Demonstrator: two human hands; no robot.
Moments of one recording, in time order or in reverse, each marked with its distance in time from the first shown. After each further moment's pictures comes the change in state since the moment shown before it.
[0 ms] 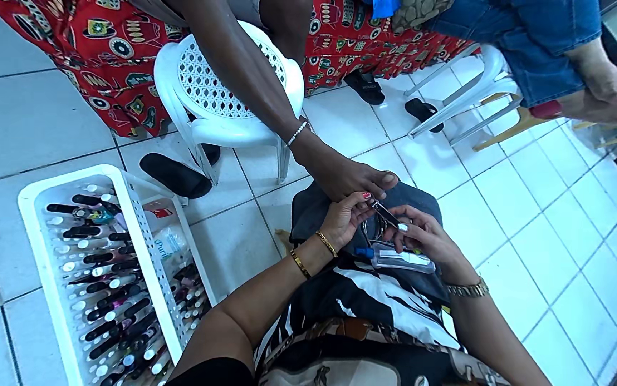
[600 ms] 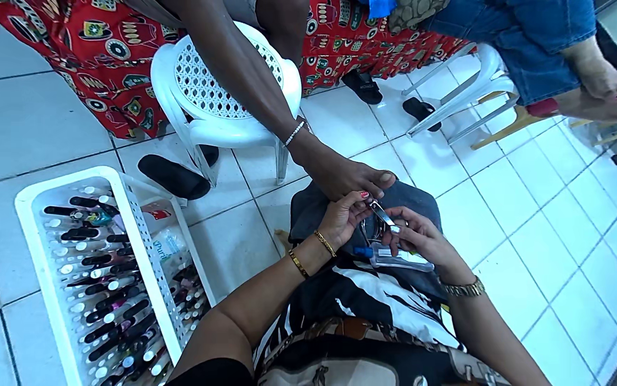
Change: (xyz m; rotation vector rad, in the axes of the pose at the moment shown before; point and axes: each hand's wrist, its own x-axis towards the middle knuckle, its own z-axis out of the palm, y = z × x) left_hand -0.001 0.001 0.000 0.015 -0.013 0.001; right_hand -0.003 0.003 0.003 0.007 -0.062 -0.048
